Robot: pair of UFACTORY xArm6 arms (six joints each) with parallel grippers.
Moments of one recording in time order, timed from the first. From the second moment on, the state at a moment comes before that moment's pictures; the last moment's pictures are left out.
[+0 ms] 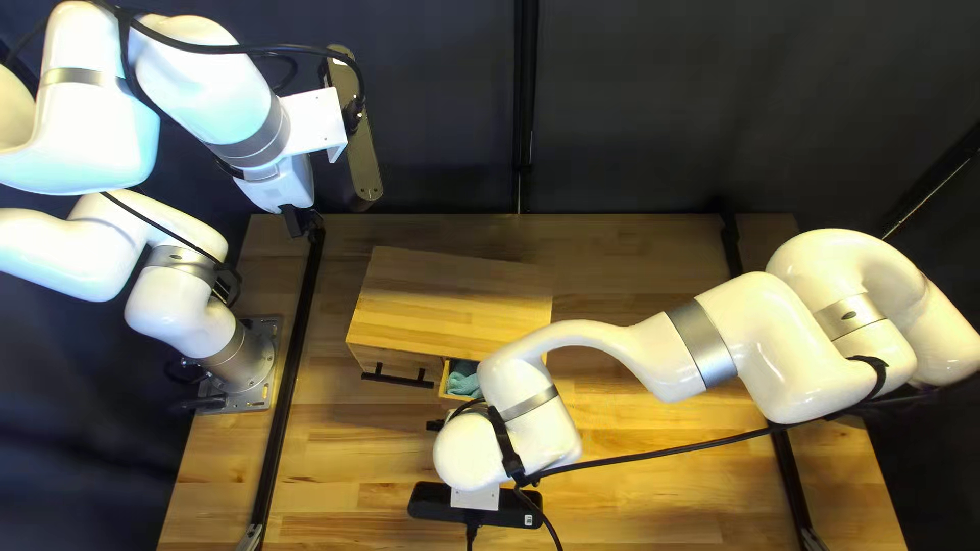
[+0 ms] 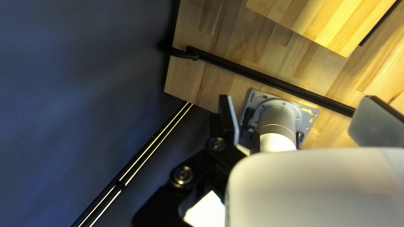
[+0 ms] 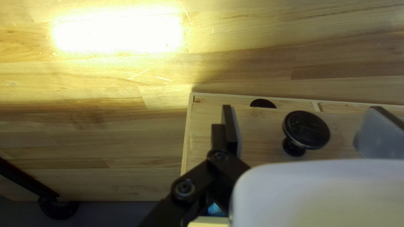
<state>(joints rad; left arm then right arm) -0.16 -0.66 -1.18 0.36 1.90 -0.24 0.32 0.77 -1.98 -0.31 1.38 -1.06</state>
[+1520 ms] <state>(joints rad) -0.16 -0.66 -1.18 0.36 1.90 -0.24 0.38 0.83 -2.10 -0.30 1.43 -1.01</state>
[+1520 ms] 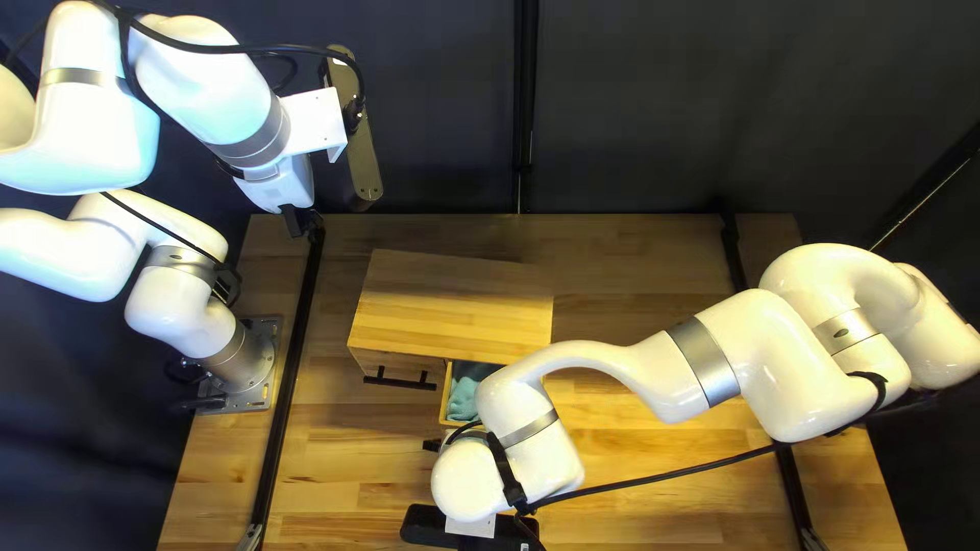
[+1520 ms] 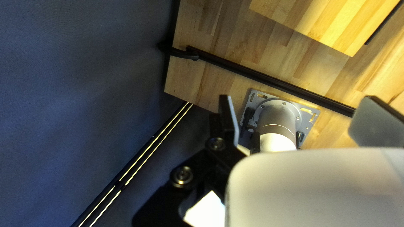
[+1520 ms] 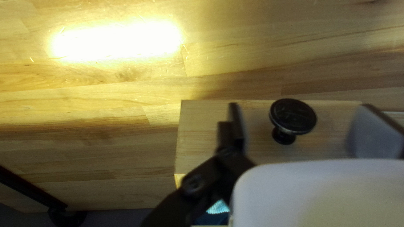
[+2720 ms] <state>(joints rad) -0.16 -0.66 -1.18 0.36 1.90 -0.24 0.33 0.72 -2.10 -0.30 1.58 -0.79</state>
